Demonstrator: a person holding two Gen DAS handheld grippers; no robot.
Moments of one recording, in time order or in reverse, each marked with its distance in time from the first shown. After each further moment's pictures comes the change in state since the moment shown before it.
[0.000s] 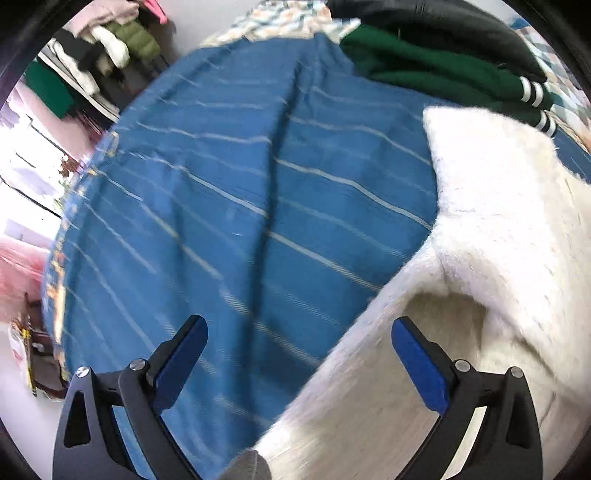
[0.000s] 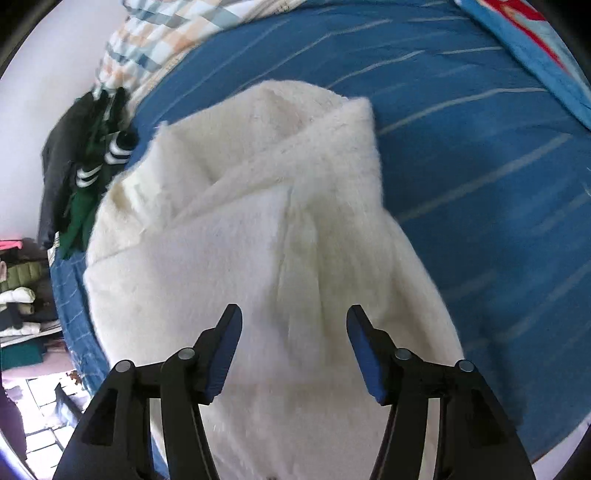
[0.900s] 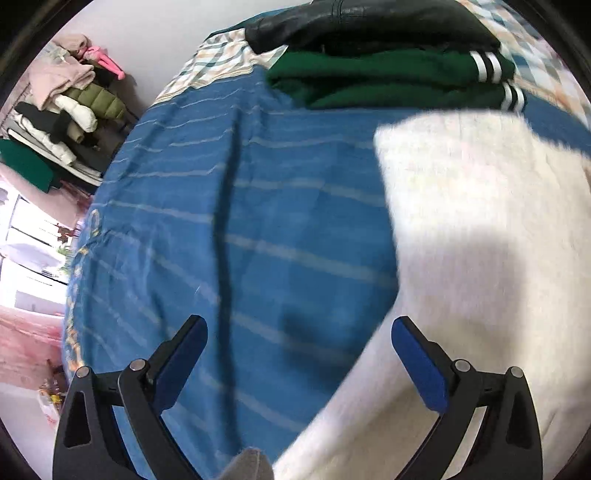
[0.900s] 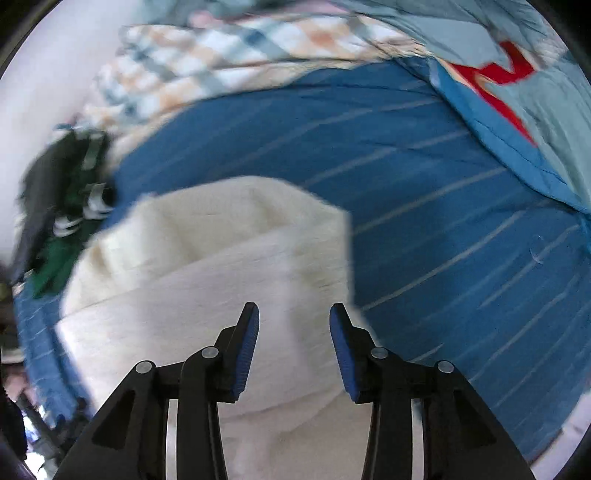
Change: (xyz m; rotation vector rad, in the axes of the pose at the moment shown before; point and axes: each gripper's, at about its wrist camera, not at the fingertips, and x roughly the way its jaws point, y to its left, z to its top) left arm 0.009 -0.064 0.030 0.219 -0.046 0.049; right arm -0.018 0.058 -0.002 -0.053 -0.237 -0.139
